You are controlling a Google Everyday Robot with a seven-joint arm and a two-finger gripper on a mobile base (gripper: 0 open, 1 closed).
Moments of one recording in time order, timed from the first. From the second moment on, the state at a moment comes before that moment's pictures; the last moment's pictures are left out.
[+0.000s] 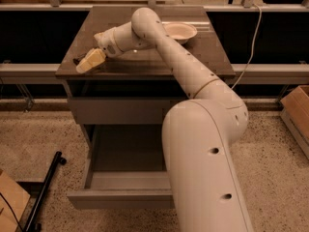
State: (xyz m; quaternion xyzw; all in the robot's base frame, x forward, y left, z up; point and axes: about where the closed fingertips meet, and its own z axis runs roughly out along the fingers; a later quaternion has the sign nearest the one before) arm 0.805 0.220 0.834 -0.56 0.63 0.32 0.44
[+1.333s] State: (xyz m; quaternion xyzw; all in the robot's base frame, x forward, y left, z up) arm 0.811 0.220 0.817 -0.54 0.65 0.33 0.43
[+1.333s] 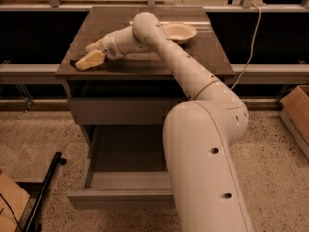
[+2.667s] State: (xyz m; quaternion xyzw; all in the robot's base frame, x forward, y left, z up) arm 0.811 0.220 0.820 -0.54 0.65 0.33 0.43
